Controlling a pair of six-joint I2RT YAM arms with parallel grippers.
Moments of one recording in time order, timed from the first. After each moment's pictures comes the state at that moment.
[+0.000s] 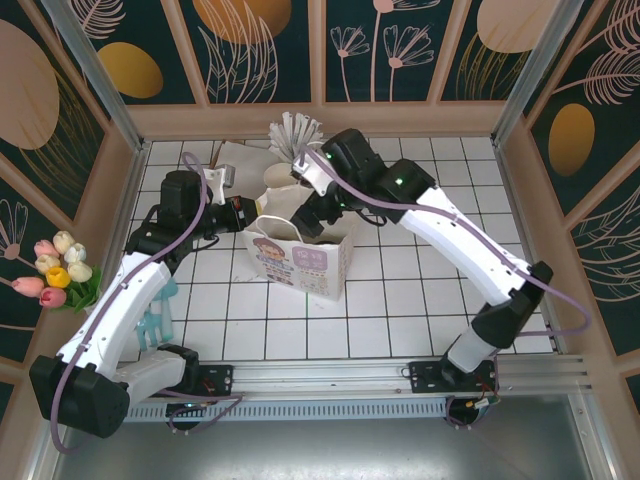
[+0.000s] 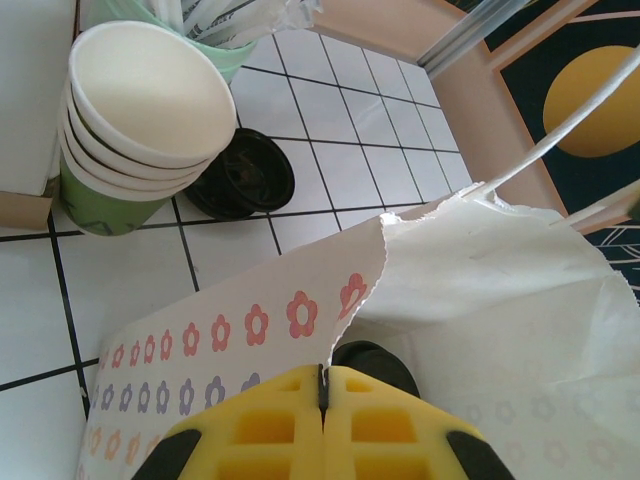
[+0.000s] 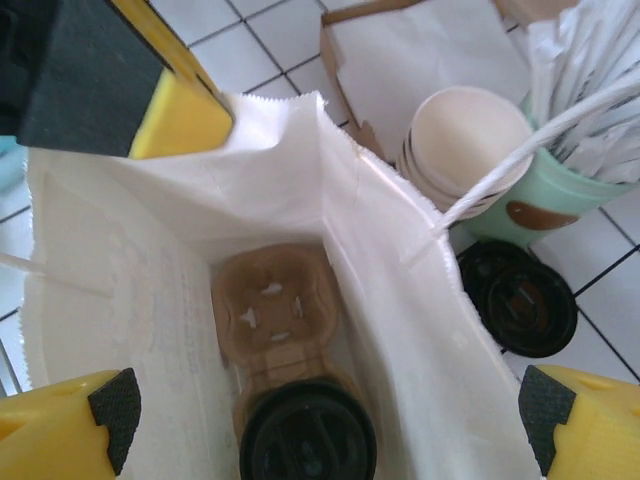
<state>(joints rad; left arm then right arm) -0.29 1.11 1.01 -0.45 0.49 -0.51 0.85 1.58 1.79 -0.96 -0.10 -0.16</state>
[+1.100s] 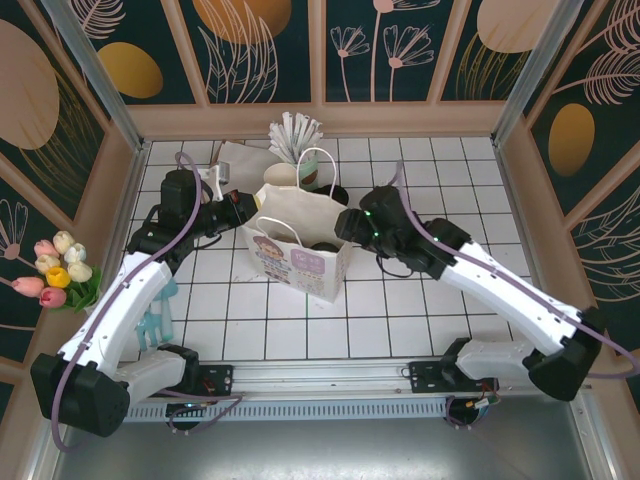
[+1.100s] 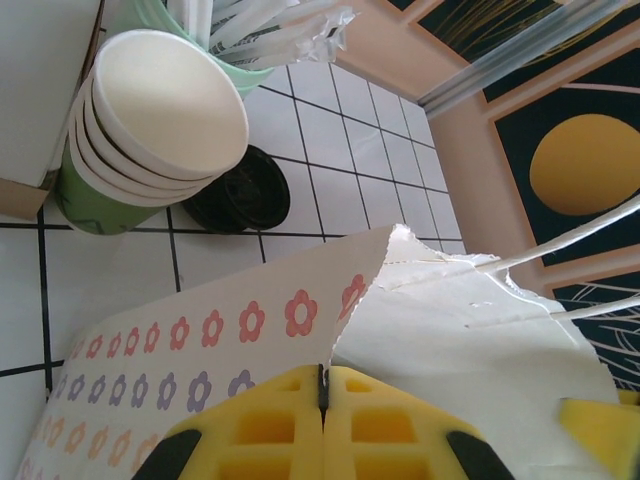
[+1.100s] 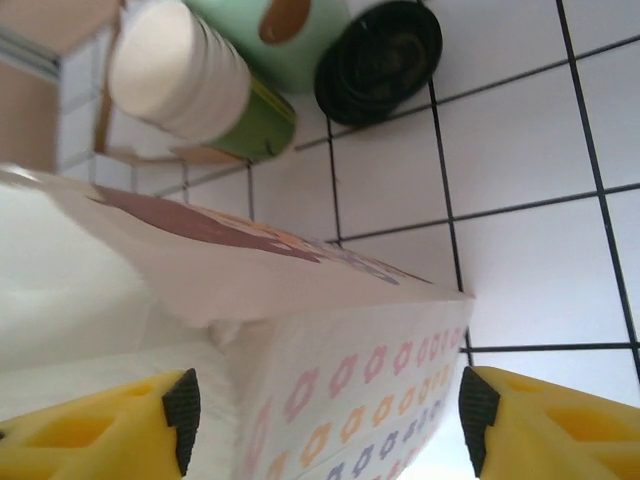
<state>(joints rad) -0.29 1.11 0.99 -0.39 0.46 -0.68 0.85 1.23 1.21 -0.79 0.18 0.97</state>
